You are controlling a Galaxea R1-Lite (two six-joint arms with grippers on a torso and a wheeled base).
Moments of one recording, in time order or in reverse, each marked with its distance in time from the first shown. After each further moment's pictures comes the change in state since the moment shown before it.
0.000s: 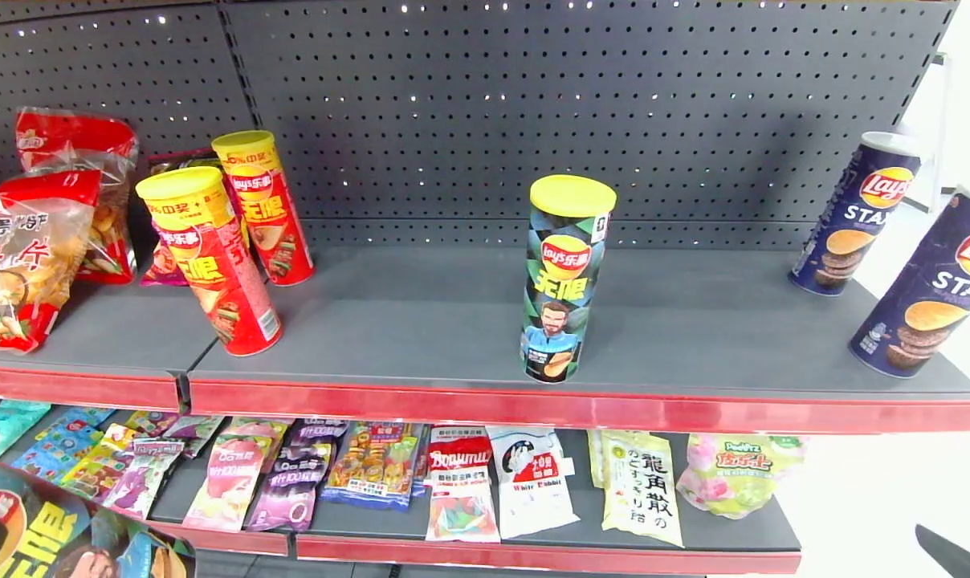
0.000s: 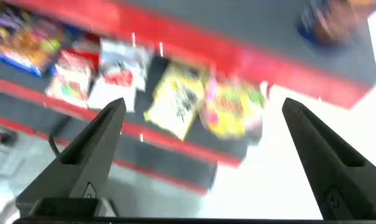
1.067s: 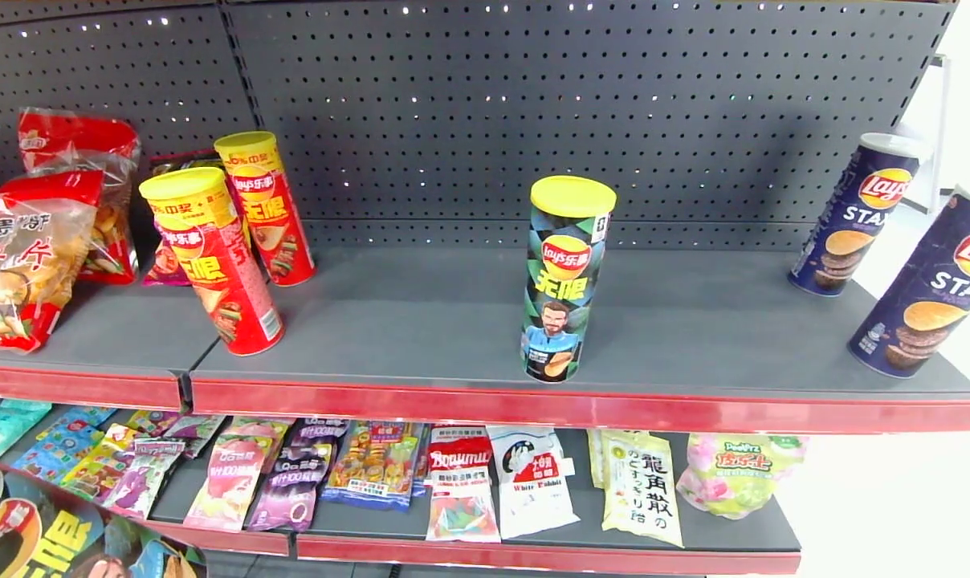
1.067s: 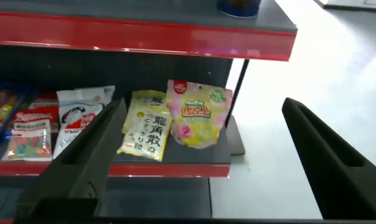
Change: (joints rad) left arm 0.000 0.000 0.017 -0.011 -0.034 -0.003; right arm -0.150 -0.491 0.284 -0.070 -0.081 0.111
